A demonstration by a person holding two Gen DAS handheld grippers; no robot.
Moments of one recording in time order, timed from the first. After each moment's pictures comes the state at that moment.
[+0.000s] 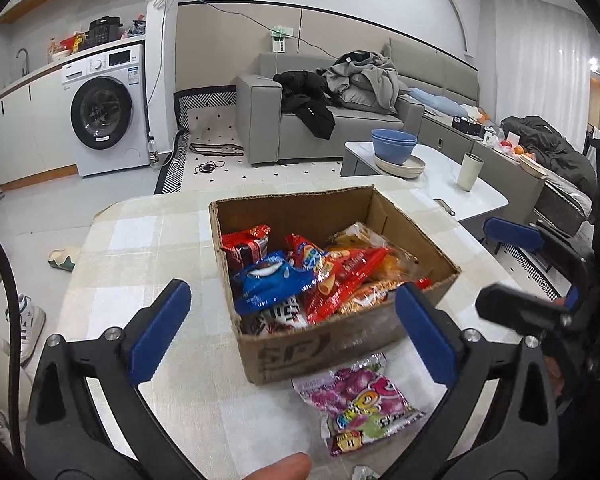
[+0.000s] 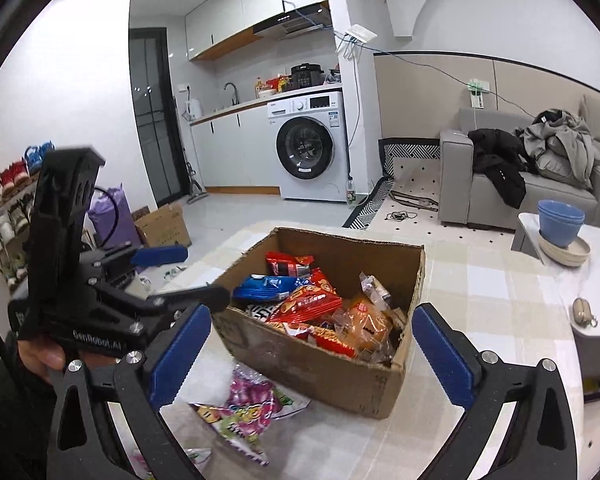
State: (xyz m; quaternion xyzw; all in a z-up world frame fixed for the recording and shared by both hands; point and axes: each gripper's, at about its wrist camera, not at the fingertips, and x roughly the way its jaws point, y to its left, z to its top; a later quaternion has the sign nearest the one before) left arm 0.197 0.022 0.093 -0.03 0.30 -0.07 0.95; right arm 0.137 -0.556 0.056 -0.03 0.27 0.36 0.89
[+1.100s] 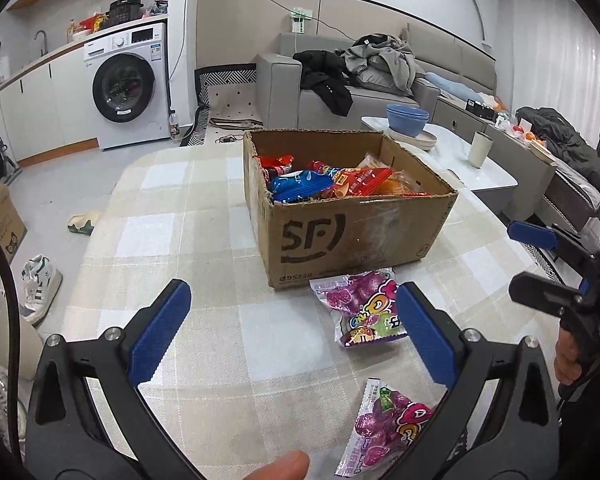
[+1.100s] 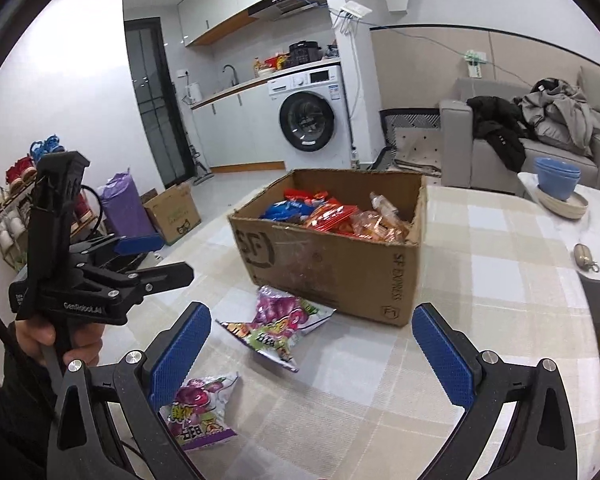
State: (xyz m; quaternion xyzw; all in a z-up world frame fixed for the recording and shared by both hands) left arm 0.098 0.041 0.079 -0.03 0.34 -0.03 0.94; right arm 0.079 -0.580 0.028 -0.03 0.32 0.37 0.87
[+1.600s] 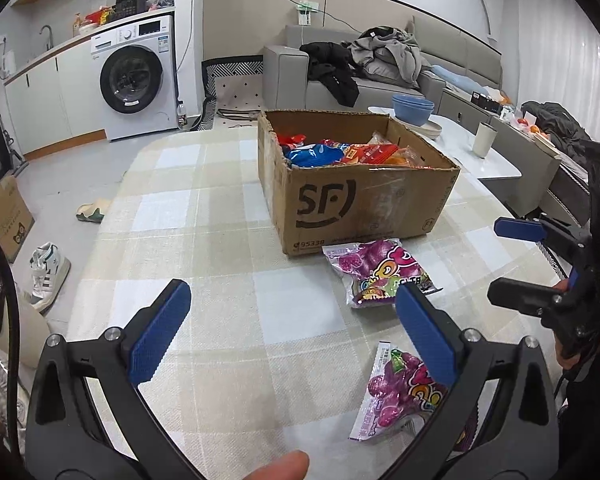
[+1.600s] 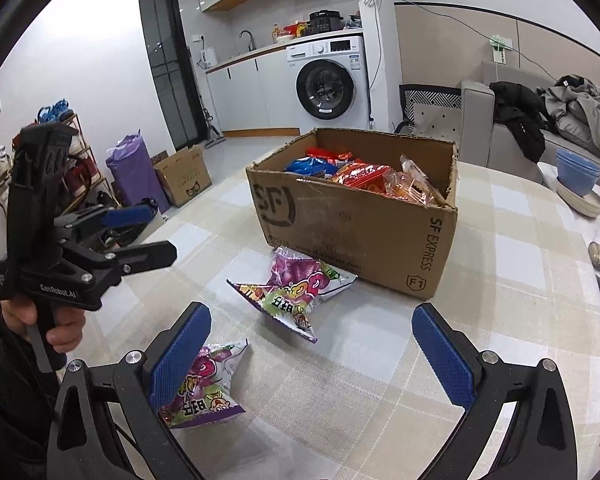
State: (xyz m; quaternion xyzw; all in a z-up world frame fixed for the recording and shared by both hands) left arm 0.073 0.048 0.069 -0.03 0.35 -0.02 0.94; right arm 0.073 -0.557 0.007 -0.08 0.36 0.39 0.84
